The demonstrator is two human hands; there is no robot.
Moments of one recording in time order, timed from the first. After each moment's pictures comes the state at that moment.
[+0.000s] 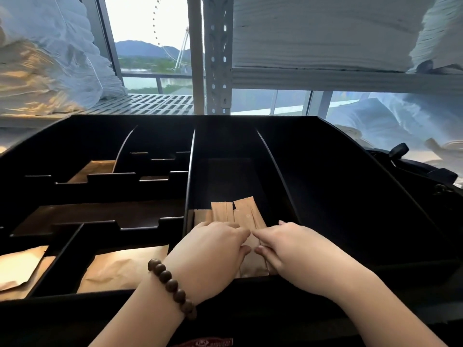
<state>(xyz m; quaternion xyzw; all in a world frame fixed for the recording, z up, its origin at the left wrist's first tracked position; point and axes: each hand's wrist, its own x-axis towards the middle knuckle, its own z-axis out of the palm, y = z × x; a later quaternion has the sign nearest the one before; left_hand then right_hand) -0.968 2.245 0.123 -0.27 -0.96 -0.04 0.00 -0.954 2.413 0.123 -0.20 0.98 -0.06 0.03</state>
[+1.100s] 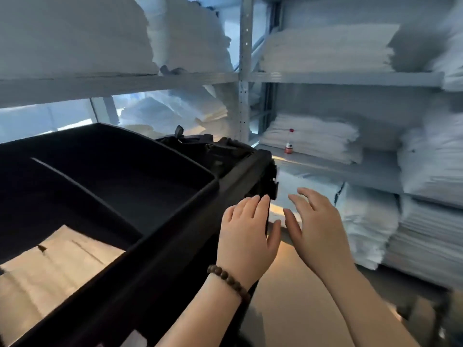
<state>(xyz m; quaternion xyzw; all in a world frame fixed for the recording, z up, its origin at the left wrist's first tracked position) -0.822 2.436 0.079 -0.59 -0.73 -0.31 0.15 -0.703 2.513 0.083 0.40 0.83 0.01 -0.39</state>
